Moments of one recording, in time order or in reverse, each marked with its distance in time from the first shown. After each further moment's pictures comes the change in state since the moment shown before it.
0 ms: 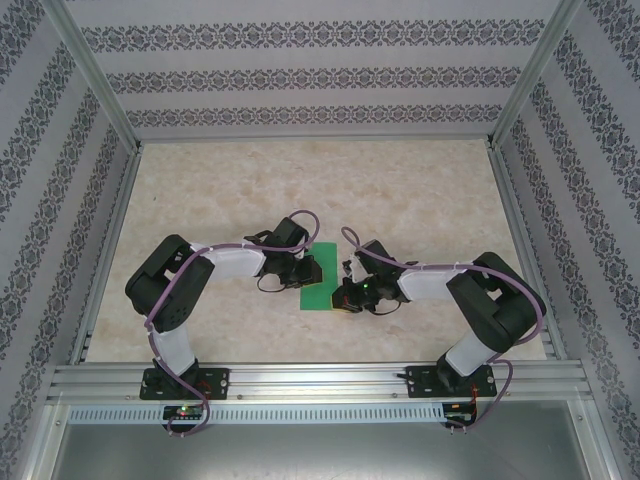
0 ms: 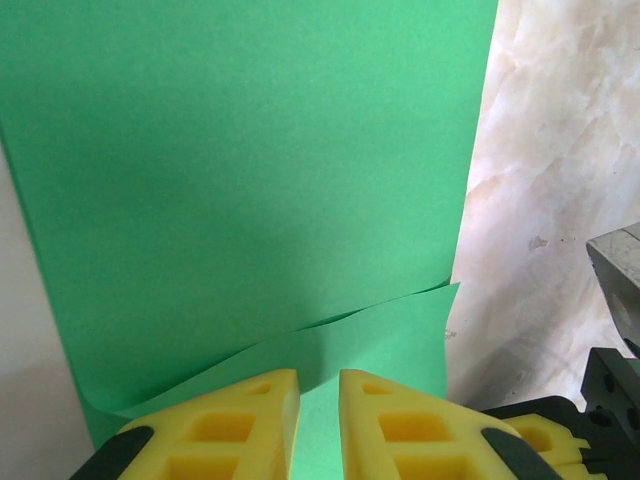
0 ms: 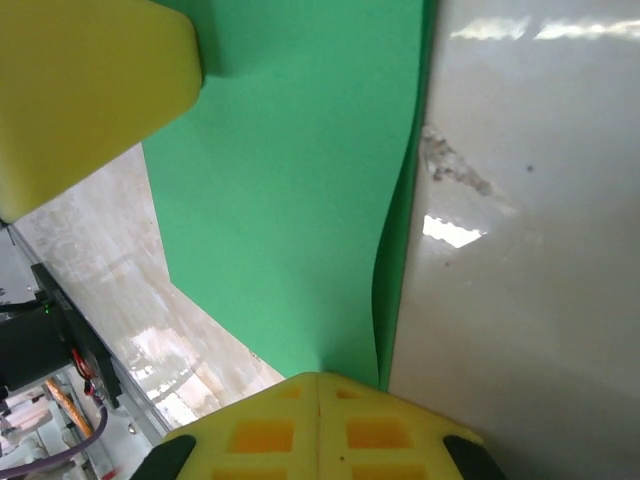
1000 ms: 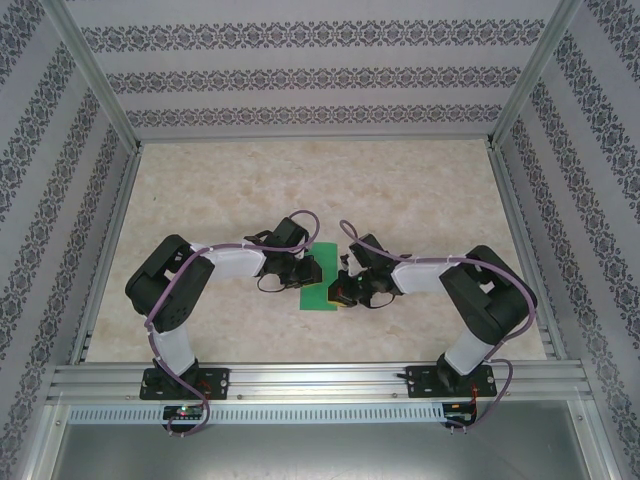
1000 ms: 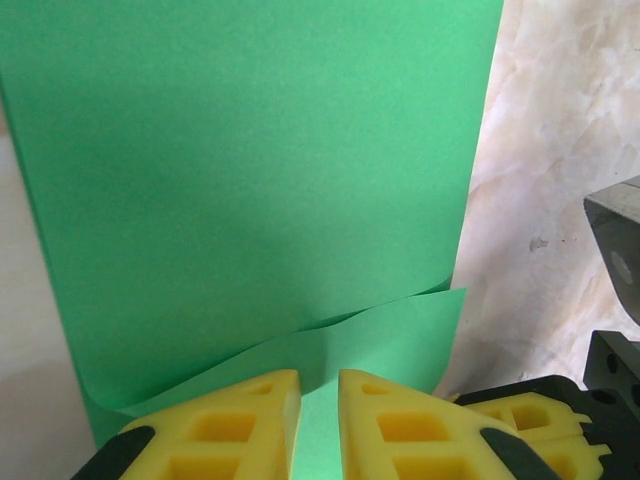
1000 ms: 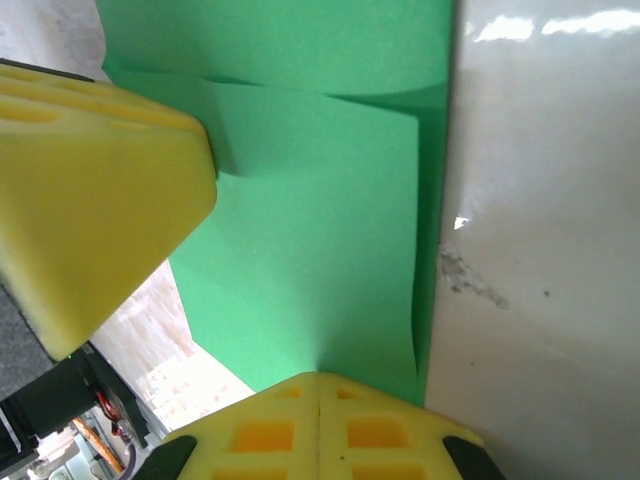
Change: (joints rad) left arm 0.000 0.000 0.000 0.000 -0.003 0.000; right arm 0.002 0.051 0.076 -0.029 0.034 0.078
